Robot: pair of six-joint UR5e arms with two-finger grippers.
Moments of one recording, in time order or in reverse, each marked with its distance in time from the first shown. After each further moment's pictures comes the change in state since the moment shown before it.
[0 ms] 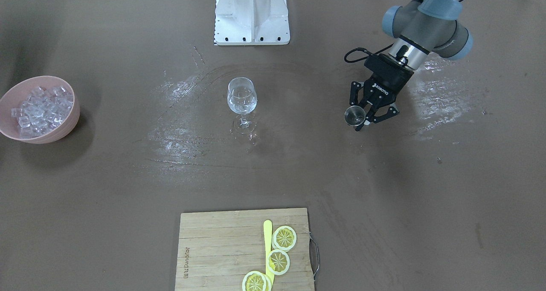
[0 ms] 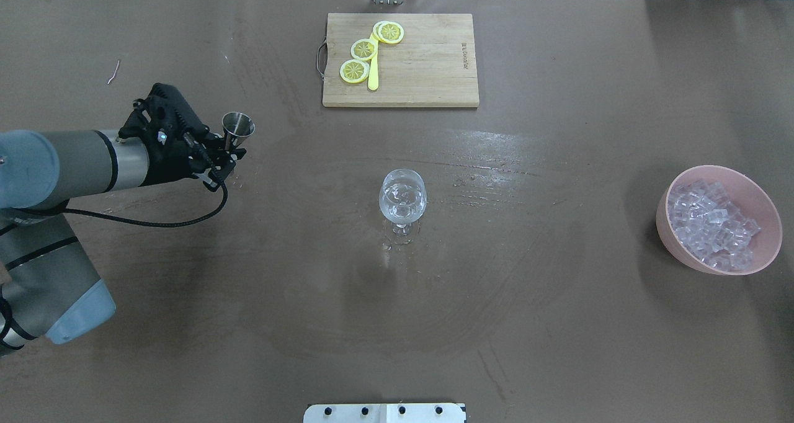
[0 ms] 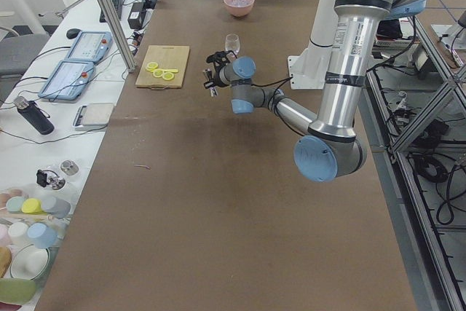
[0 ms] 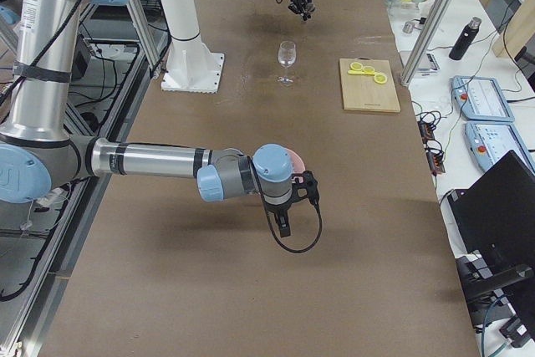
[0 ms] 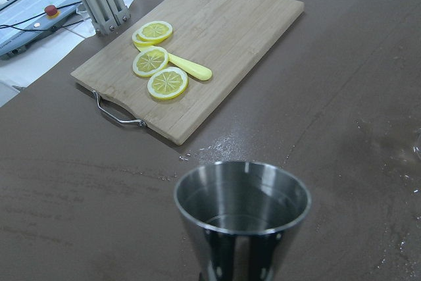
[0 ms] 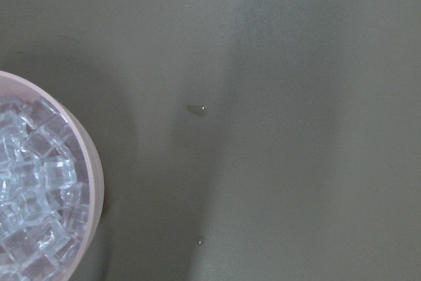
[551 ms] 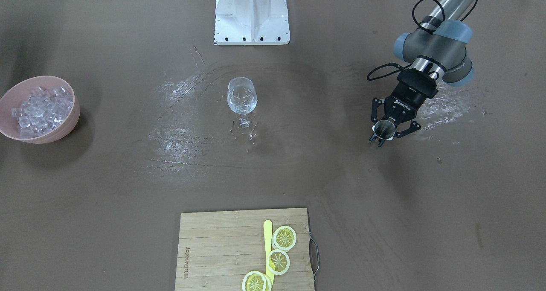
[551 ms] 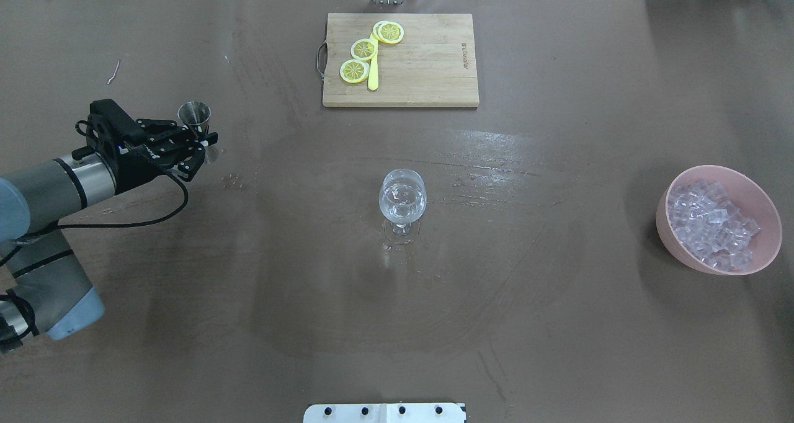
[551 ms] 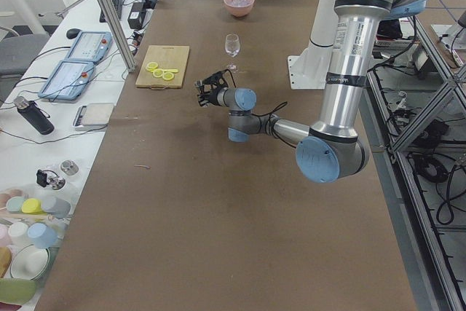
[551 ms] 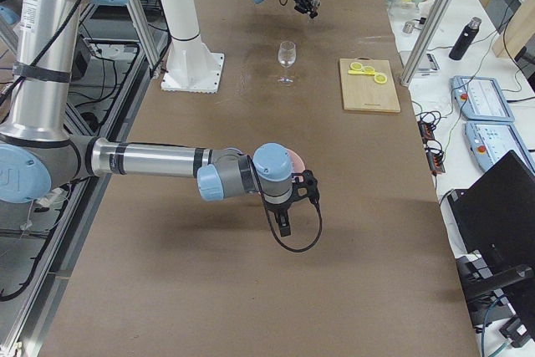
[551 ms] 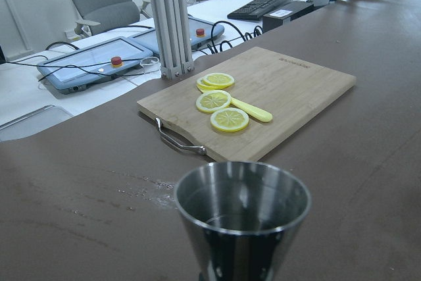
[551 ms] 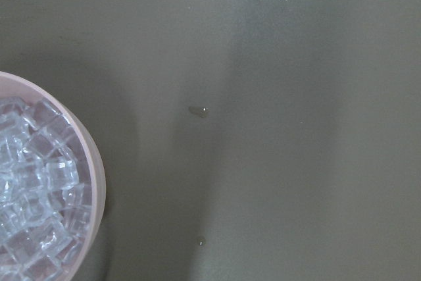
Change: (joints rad) left arm 0.013 0.006 0.239 -0.416 0.188 -0.121; right arm 0.000 0.000 0.003 0.000 0.000 0.000
